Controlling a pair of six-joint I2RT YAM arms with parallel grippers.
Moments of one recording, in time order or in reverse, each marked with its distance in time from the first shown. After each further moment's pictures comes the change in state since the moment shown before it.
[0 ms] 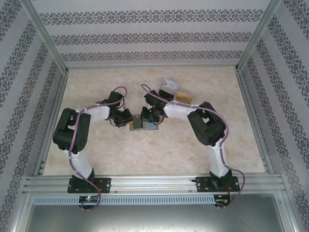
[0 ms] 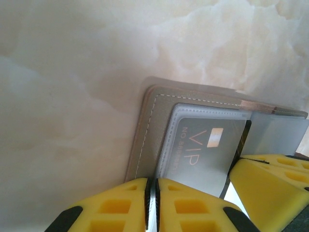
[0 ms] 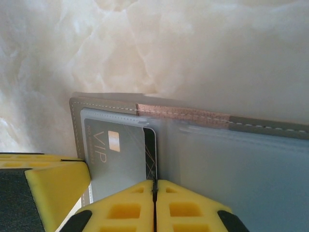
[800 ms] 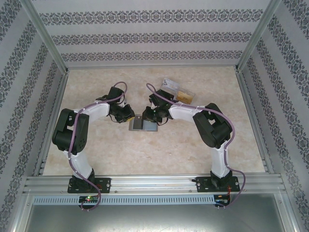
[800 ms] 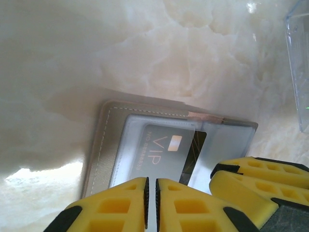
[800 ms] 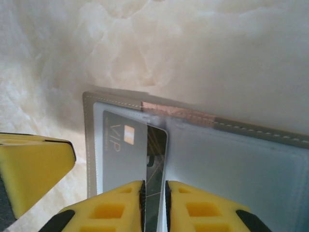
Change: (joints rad) left arm -0.002 -0.015 0.076 -0.050 0.026 0.011; right arm -0.032 -0.085 -0.113 0.093 -0.047 0.016
